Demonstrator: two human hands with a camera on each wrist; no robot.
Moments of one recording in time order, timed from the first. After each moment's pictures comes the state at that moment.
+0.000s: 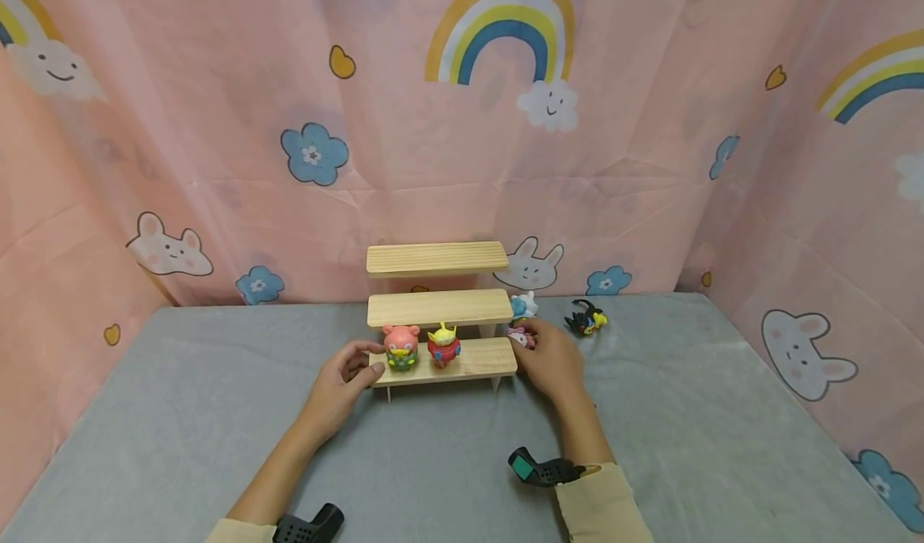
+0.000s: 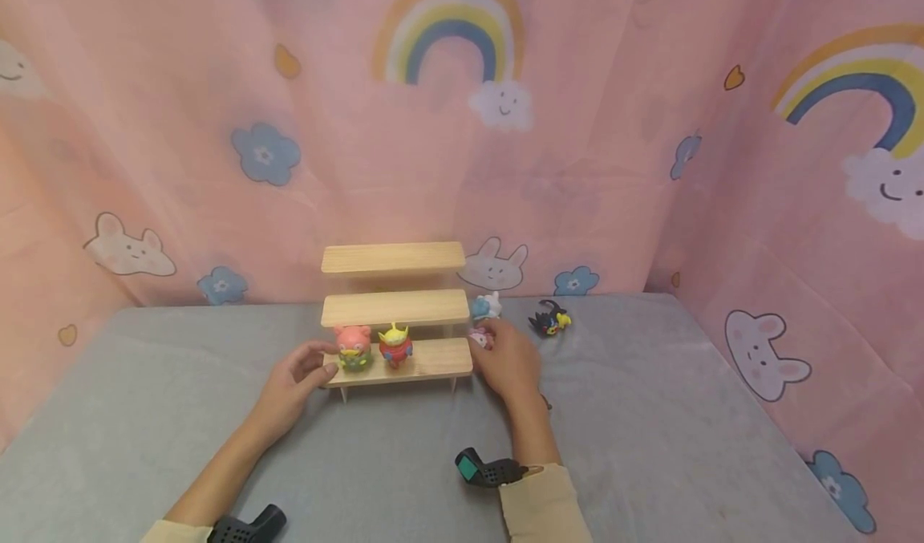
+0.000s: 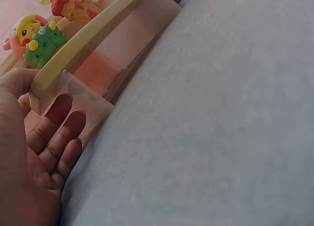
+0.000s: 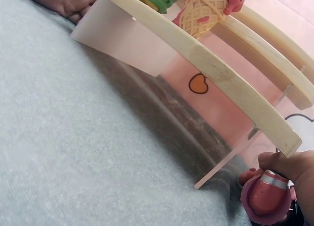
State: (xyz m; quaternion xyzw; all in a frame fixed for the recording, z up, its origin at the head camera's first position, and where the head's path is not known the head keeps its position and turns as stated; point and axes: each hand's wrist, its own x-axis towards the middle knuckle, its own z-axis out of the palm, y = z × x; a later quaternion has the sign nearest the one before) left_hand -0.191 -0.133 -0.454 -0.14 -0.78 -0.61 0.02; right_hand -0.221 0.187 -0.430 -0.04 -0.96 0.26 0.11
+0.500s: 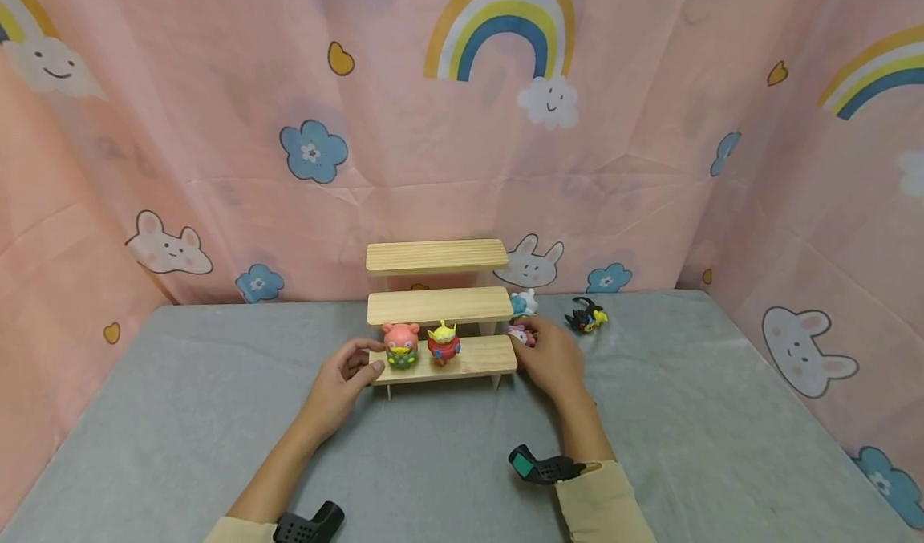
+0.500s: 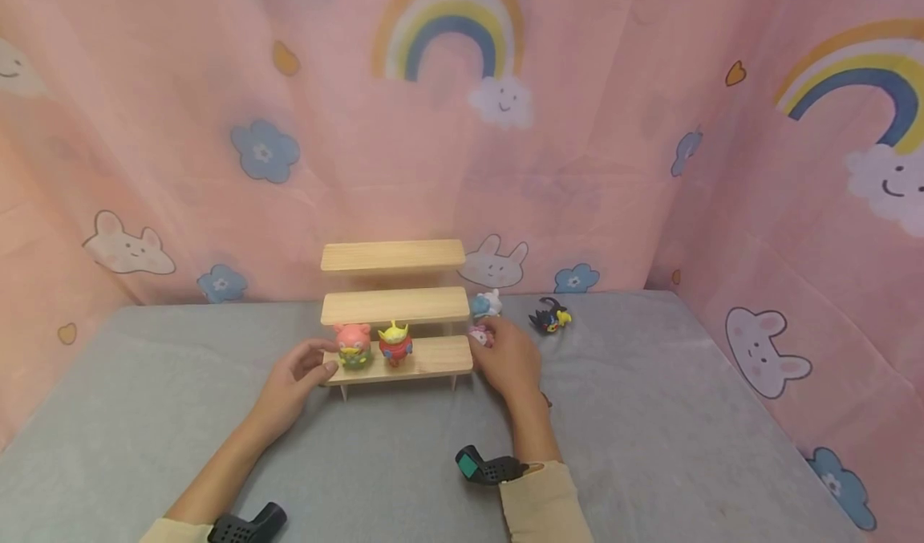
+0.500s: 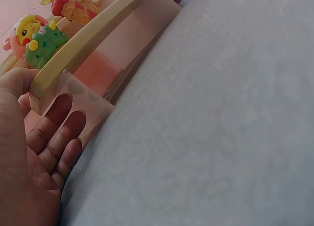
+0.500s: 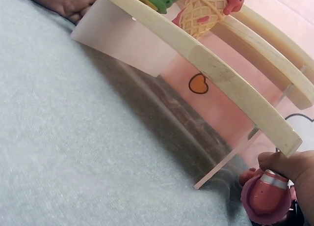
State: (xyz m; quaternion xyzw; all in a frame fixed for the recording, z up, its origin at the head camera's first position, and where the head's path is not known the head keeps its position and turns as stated) left_hand -0.190 -0.132 -0.451 -0.14 -0.77 -0.62 0.02; right_hand -0.222 0.187 -0.432 -0.04 -0.96 0.26 0.12
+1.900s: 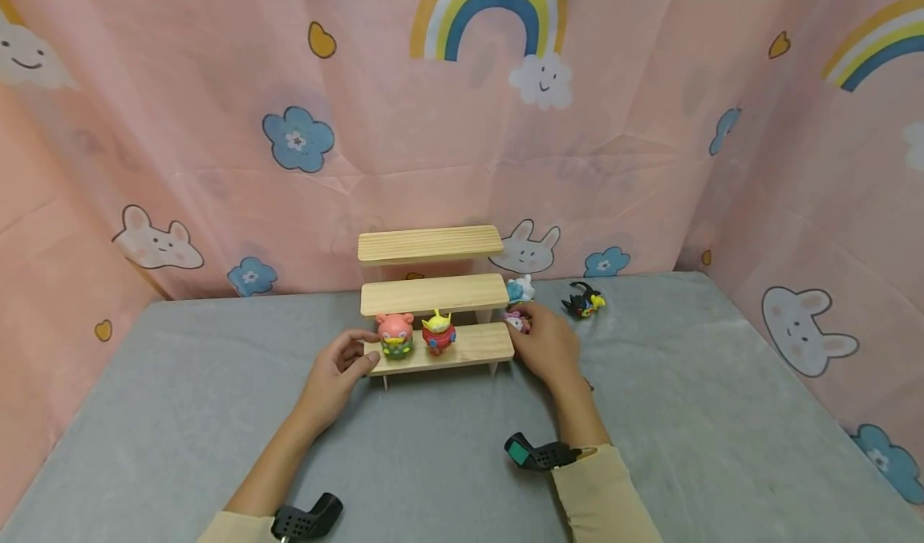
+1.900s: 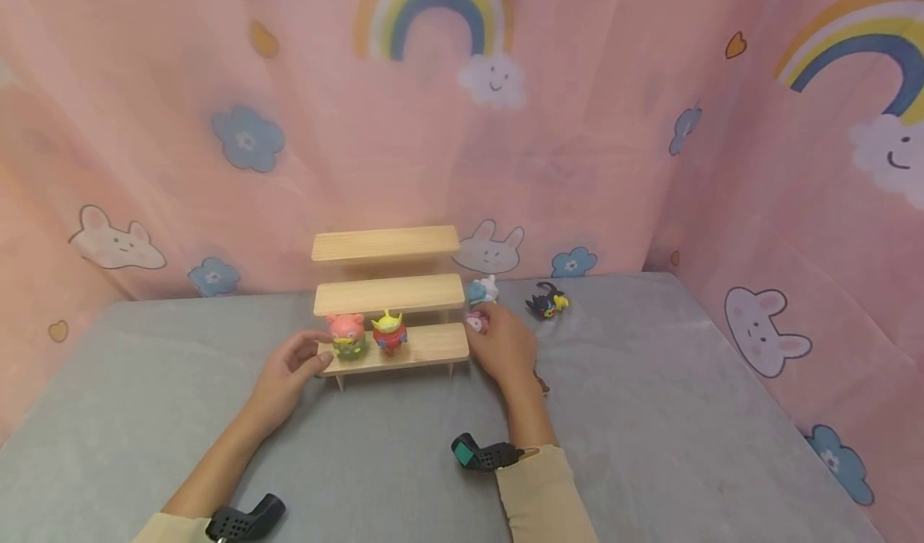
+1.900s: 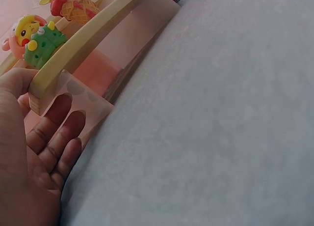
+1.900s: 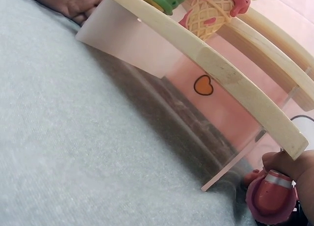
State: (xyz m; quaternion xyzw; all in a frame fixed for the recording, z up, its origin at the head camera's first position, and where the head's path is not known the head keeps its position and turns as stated) left_hand -0.188 -0.133 -0.449 -0.13 -0.78 -0.61 0.00; right_hand -0.223 0.185 -0.431 -0.05 -0.96 0.25 0.11
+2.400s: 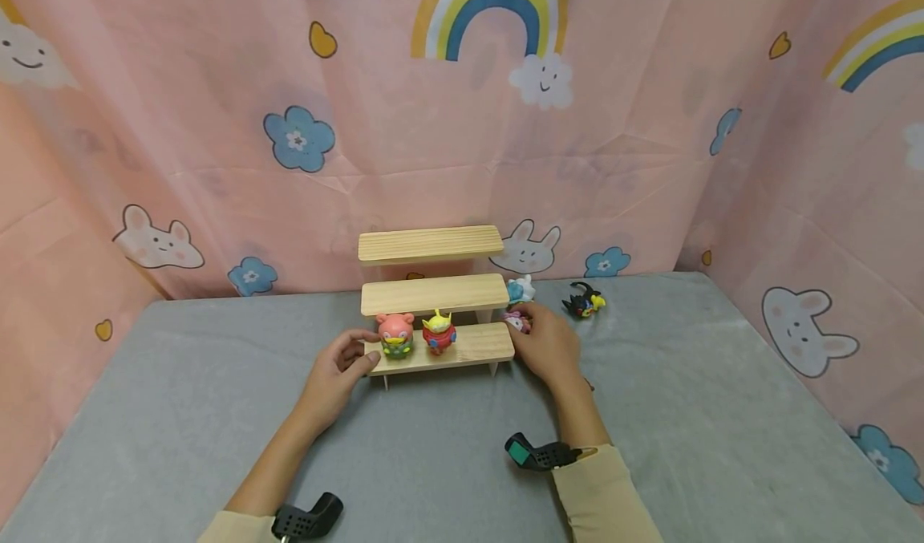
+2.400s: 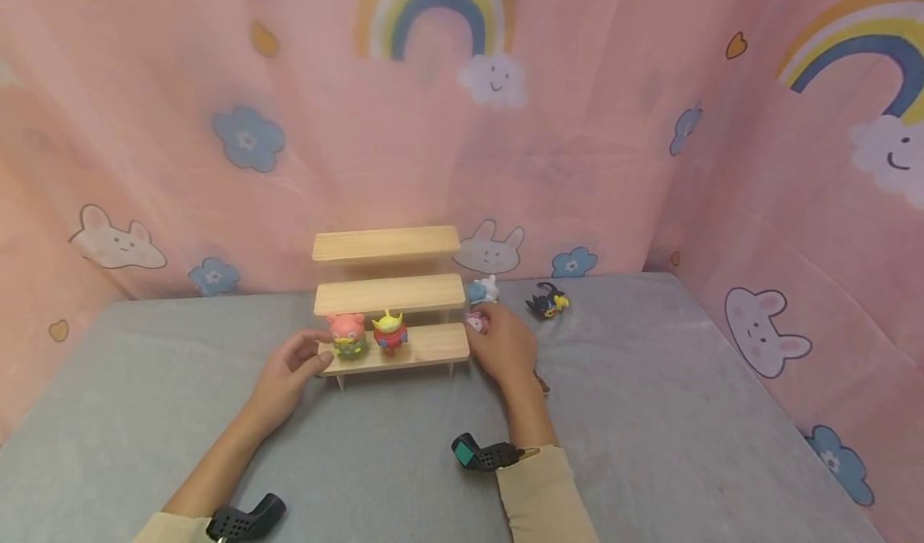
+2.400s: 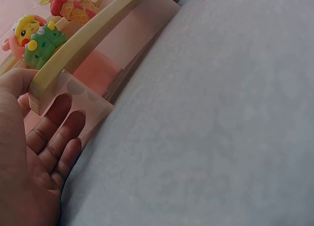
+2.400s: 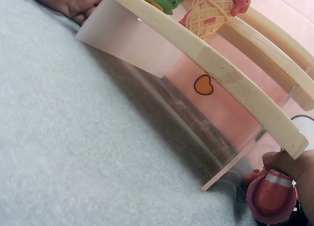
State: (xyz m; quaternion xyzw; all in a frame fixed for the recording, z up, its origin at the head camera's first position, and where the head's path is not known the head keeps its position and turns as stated) left_hand -0.189 -0.133 -0.449 -0.13 -0.78 -0.62 0.00; right_hand -0.223 0.185 -0.429 -0.04 -0.96 0.25 0.11
